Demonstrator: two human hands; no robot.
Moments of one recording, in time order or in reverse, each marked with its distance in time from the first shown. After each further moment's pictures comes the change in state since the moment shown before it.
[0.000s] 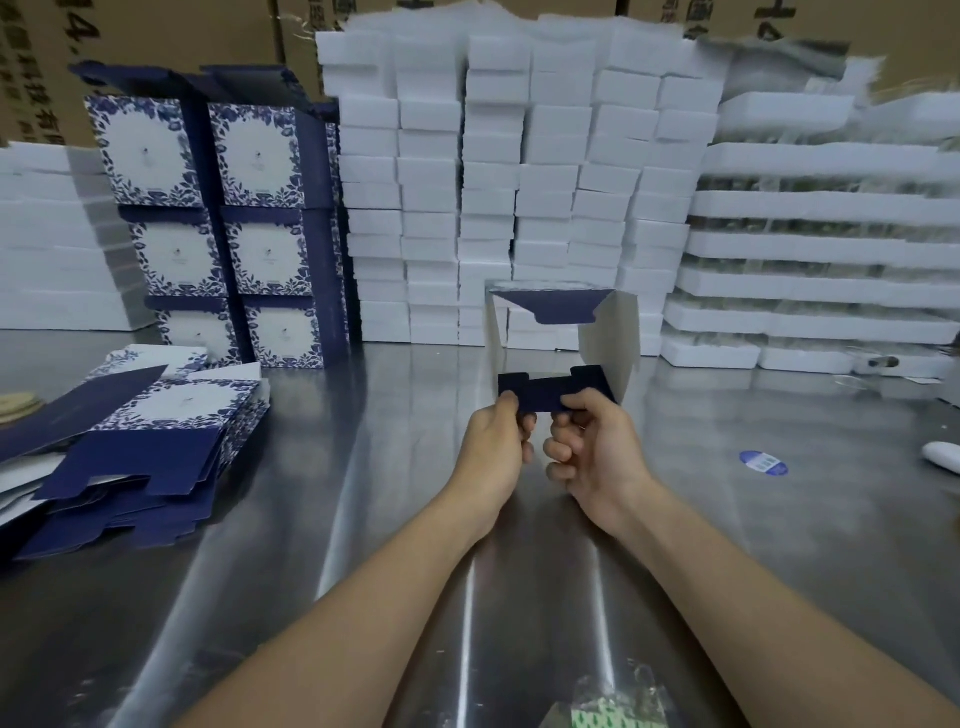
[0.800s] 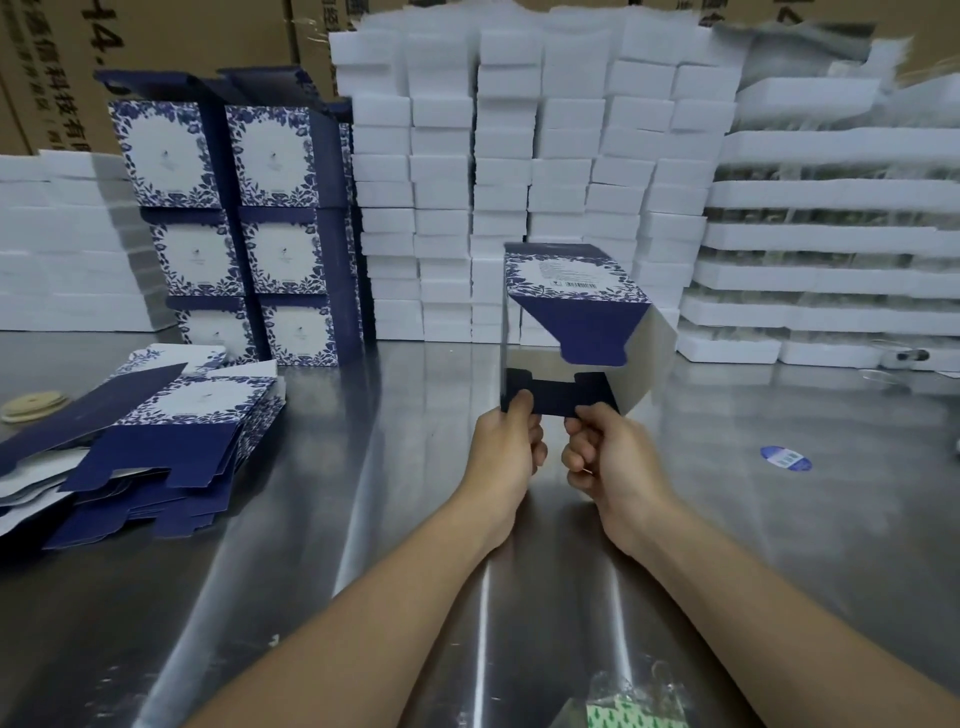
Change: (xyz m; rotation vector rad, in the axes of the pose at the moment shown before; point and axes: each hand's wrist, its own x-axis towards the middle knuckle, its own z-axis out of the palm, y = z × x) left_hand -0.011 0.001 0.001 -0.129 0.045 -0.022; right_hand -0.014 0.011 0.003 -0.163 0.121 -0.126
